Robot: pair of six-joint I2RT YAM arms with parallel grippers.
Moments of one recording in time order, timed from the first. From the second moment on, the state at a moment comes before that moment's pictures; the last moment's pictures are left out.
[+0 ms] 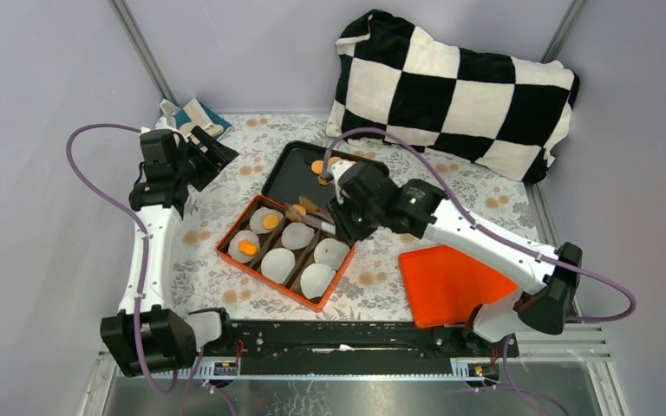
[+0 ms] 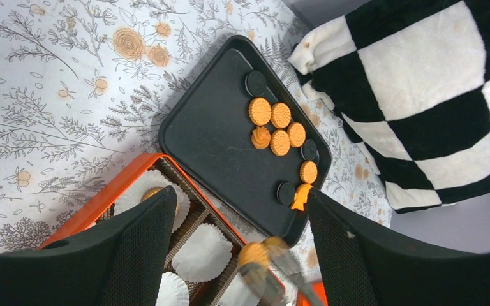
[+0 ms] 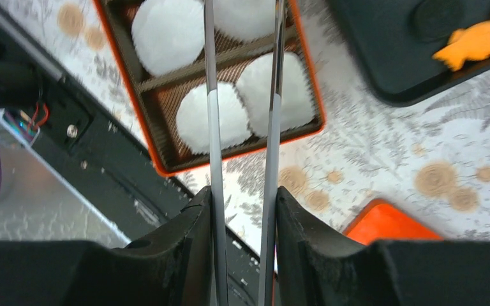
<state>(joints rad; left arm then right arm) 0.18 1.18 1.14 -0.50 0.32 -0.66 0.97 1.48 1.50 -0.89 0.04 0.27</state>
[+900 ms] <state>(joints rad) 0.18 1.14 1.14 -0.50 0.33 -0.64 1.04 1.54 1.44 -0.90 0.02 0.29</state>
